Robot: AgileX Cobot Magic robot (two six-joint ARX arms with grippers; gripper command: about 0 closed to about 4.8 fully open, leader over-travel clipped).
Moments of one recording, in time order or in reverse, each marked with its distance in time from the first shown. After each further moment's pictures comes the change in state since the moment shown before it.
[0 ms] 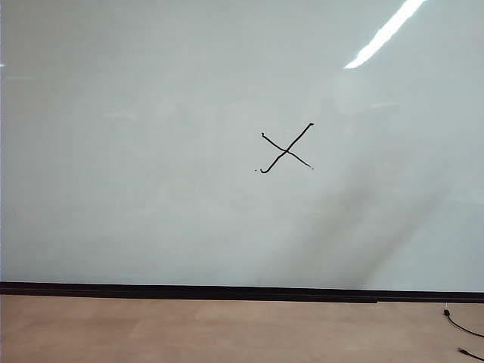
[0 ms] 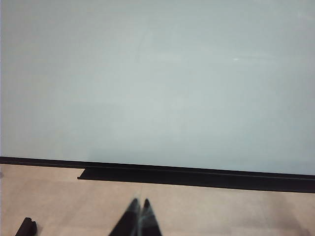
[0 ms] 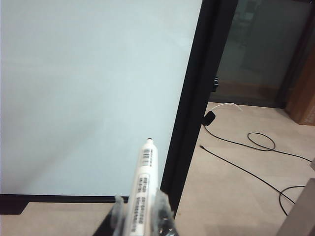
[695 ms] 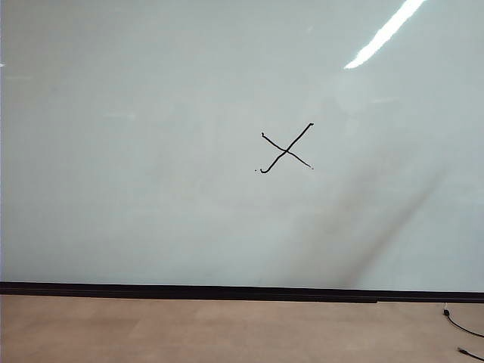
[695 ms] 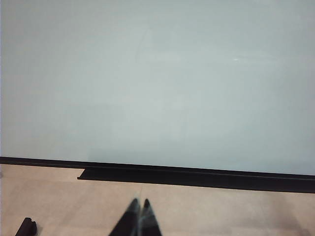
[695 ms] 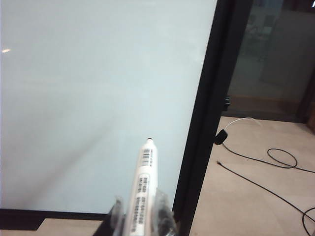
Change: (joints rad) left arm 0.000 0.000 0.000 0.000 0.000 0.000; right arm -0.168 0.000 0.000 0.056 -0.235 0.034
